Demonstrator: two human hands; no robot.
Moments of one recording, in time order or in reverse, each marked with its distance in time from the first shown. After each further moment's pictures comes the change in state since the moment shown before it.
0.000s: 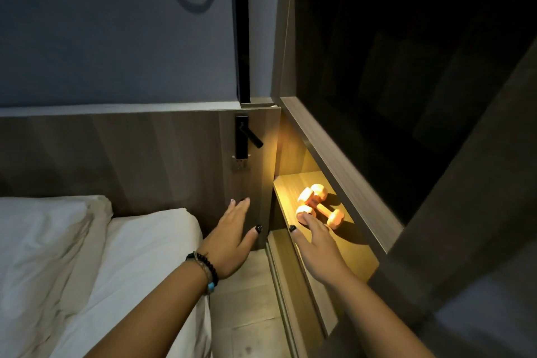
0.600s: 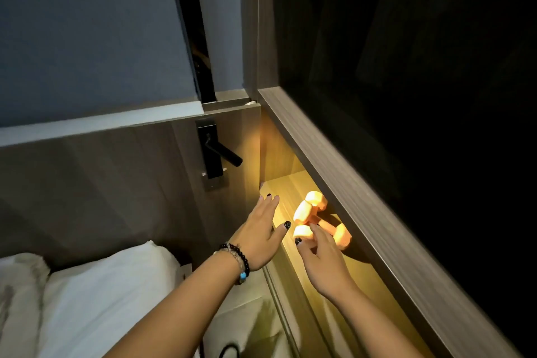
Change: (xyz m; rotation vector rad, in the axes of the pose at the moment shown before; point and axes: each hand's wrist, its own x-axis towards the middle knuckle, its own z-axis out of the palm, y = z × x) left_hand 0.249 -0.030 0.043 -0.026 -0.247 0.142; right_hand 0.194 0.045 0.017 -0.022 0.091 0.176
